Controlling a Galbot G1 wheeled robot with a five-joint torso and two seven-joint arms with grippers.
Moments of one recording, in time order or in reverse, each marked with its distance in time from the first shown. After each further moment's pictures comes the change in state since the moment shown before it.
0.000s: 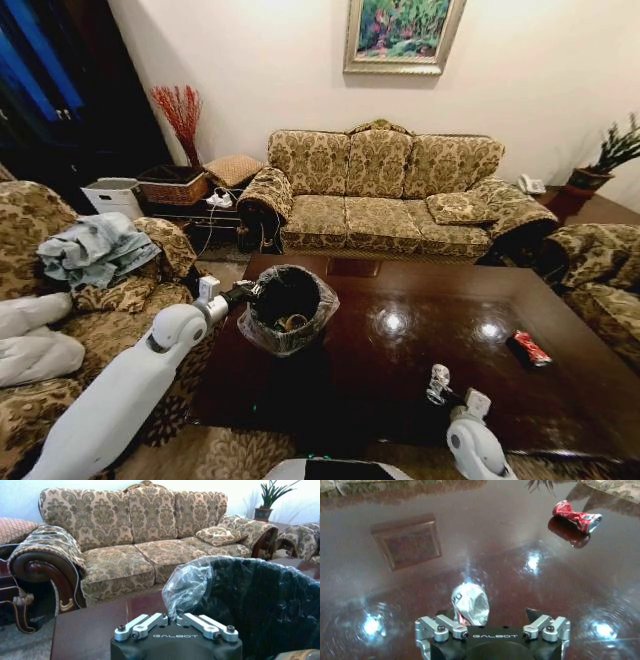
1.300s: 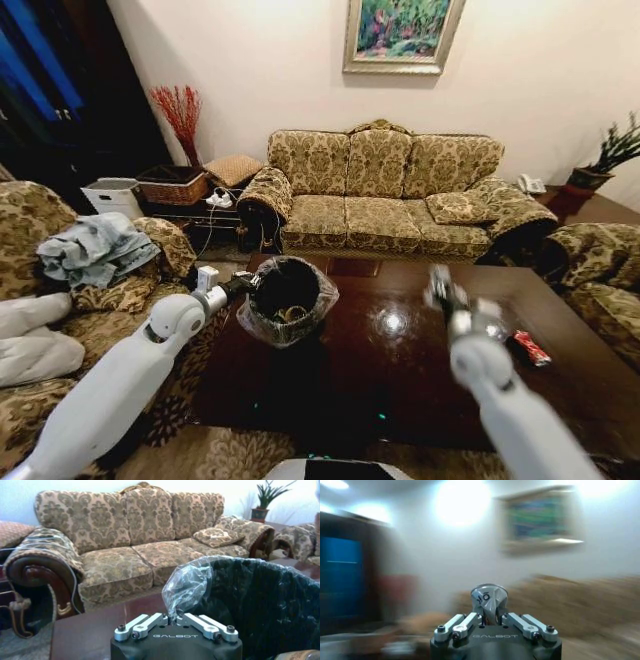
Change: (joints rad) left arm -0.066 0.037 0.040 -0.012 -0.056 0.031 -0.015; right arm 0.695 -0.381 -0.272 0.427 0.218 0.026 -0.274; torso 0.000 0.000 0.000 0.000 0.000
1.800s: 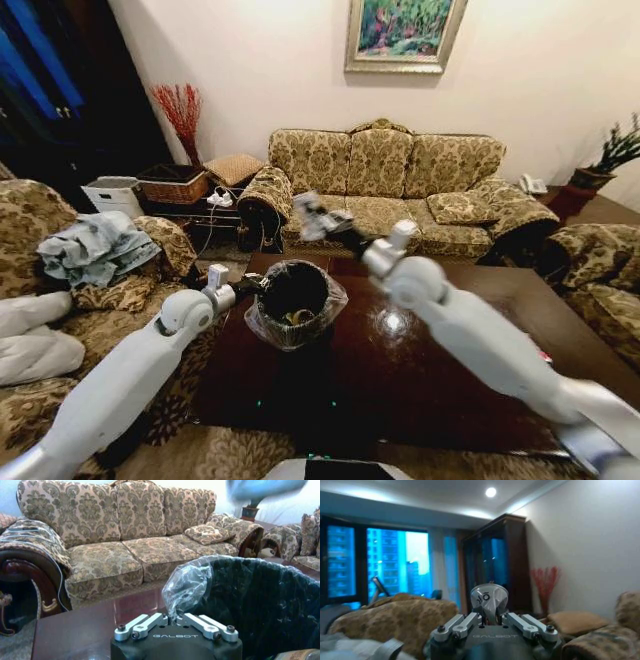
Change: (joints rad) left arm -0.068 0.014 0.057 0.025 -0.059 0.032 0.003; right arm 0.485 0.210 -0.684 -0.198 0.036 0.113 -0.237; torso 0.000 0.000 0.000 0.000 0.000
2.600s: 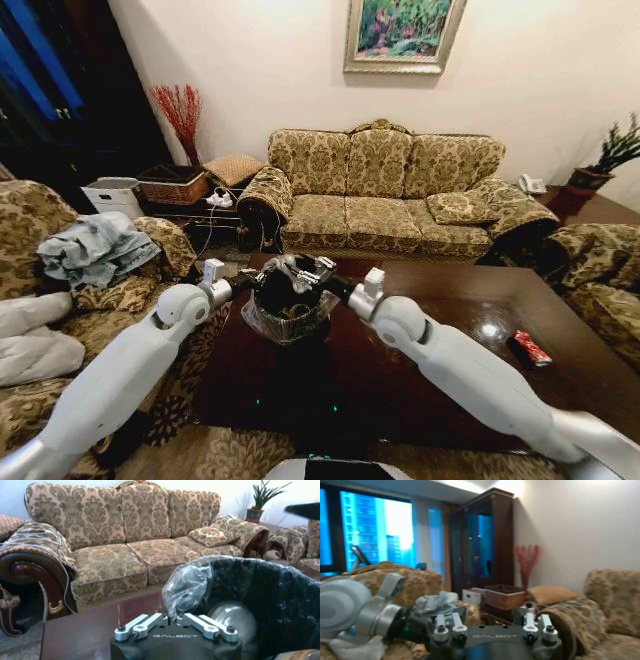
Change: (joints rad) left arm -0.016 0.006 -0.010 0.018 -0.007 0.001 0.001; right arm -0.326 -0.150 0.182 0.152 -0.170 -0.062 -0.006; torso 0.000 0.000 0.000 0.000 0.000
